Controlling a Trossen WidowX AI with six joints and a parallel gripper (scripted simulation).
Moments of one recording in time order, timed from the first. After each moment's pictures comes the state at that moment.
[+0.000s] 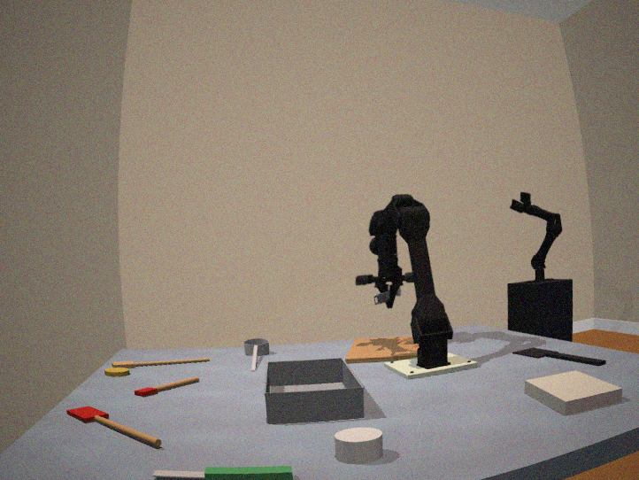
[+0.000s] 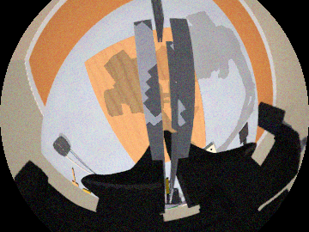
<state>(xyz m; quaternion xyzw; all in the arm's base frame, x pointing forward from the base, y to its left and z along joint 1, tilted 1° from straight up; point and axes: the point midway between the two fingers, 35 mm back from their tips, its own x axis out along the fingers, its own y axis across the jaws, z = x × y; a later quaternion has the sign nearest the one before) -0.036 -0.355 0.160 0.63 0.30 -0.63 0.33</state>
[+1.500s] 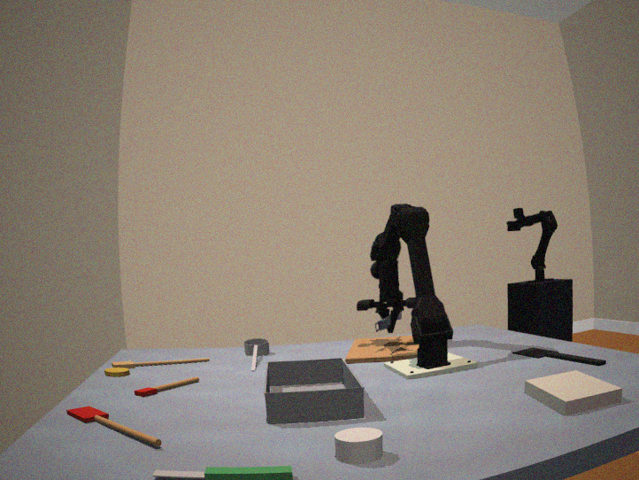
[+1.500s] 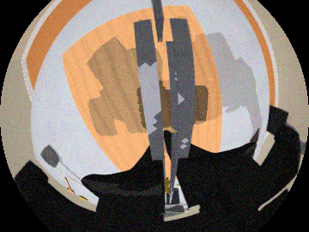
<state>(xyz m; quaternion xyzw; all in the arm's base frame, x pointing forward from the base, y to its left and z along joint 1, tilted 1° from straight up) -0.034 -0.355 0.086 0.63 0.30 -0.63 0.34</state>
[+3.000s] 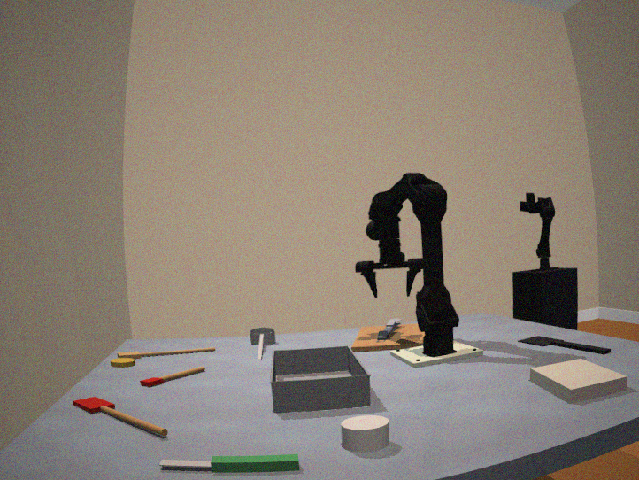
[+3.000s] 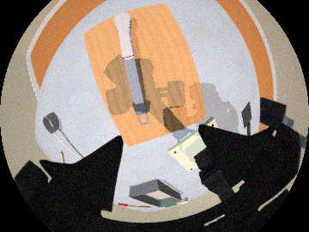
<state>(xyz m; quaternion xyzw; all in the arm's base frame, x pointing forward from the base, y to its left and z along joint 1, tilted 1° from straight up) 0.012 -0.264 0.163 0.63 0.31 -0.63 0.34</state>
